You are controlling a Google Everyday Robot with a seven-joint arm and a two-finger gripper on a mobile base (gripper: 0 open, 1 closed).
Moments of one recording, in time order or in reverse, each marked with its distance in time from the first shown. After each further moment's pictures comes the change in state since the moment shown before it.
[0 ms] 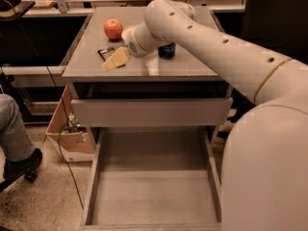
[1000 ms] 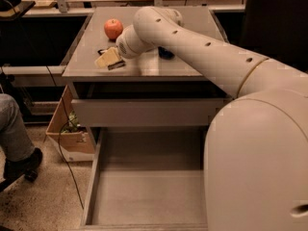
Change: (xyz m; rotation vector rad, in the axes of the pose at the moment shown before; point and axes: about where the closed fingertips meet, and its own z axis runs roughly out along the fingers) arm -0.016 0.004 0.038 0.010 -0.041 0.077
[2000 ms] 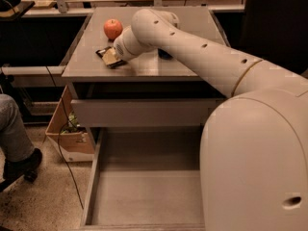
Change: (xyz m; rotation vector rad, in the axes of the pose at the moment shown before) arm 0.003 0.010 0.013 -0.038 0.005 0.011
